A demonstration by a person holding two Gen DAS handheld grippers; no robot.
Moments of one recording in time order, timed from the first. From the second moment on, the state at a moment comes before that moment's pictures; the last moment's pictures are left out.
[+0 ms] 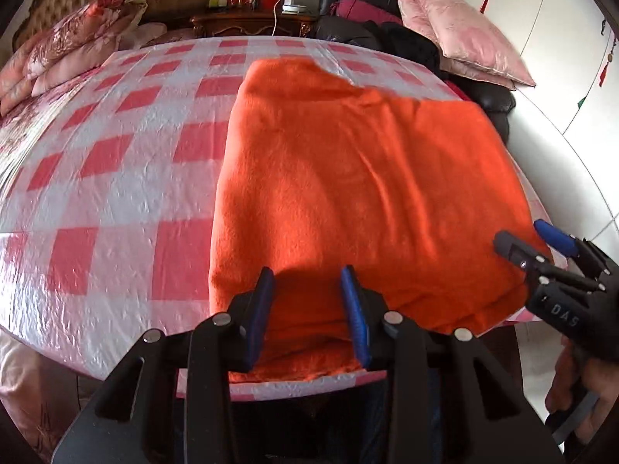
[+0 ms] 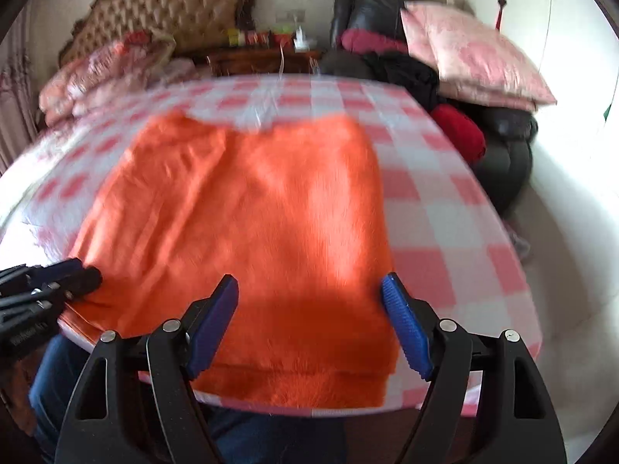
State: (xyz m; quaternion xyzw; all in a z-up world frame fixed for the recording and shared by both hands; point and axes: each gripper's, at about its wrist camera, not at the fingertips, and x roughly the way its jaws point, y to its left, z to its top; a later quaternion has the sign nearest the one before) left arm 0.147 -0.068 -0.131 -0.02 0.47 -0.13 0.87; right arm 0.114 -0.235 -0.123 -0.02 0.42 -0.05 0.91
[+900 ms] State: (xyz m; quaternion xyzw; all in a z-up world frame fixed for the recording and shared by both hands) left arm 0.145 -0.069 -0.134 0.00 0.45 -0.13 0.88; right arm 0.115 -0.242 -0.139 0.00 0.43 -0.05 0.90
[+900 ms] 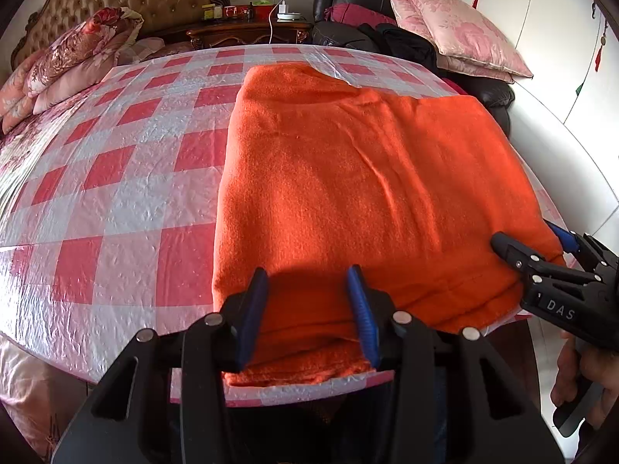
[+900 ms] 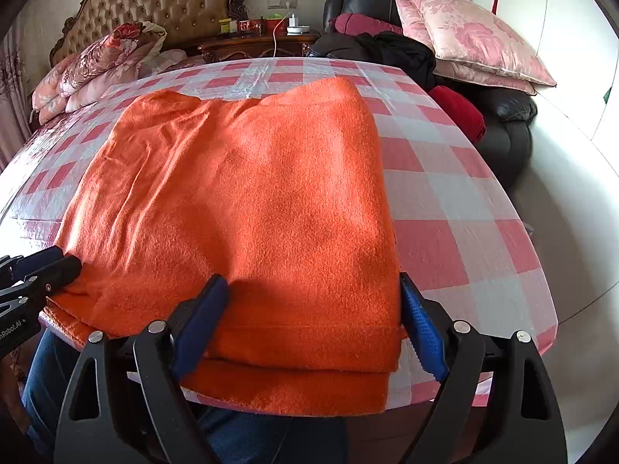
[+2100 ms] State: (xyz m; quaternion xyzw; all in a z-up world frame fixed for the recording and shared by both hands) left arm 0.098 -0.075 -0.077 0.01 0.39 -0.14 0.91; right arm 0.090 -0.238 -0.085 0.01 0.38 -0.07 0.92
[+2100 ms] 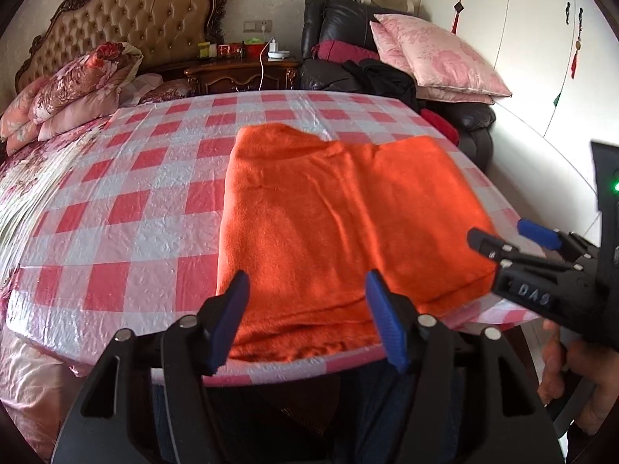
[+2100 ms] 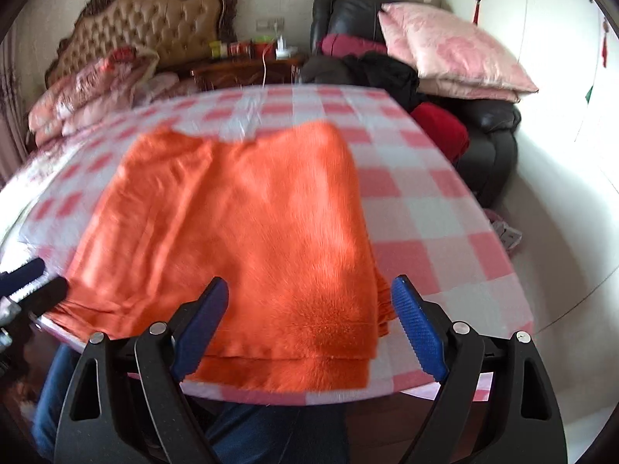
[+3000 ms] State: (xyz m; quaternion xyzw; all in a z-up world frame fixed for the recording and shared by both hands) left arm 0.065 -0.074 -0.027 -0.02 0.37 -0.09 0.93; right arm 0.035 -0.229 -0.040 0.02 0.37 -0.08 0.92
